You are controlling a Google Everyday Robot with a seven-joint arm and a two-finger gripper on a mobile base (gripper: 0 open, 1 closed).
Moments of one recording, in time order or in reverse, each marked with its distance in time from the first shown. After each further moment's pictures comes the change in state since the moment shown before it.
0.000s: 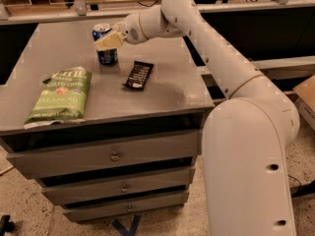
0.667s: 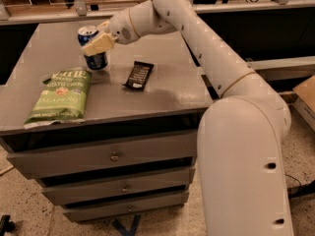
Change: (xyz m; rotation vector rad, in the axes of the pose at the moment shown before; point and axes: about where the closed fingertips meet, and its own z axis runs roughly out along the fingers) arm -0.026 0.056 0.010 -0.176 -0.016 -0.133
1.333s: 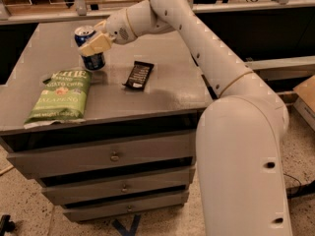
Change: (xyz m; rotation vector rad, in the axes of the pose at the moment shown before) arm -0.002 0.006 0.008 -0.025 0.000 -0.020
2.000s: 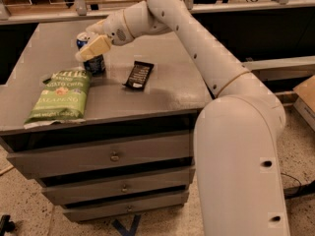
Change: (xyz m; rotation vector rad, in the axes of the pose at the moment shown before) arm 0.000 0.002 0.007 -0.011 0.000 0.001
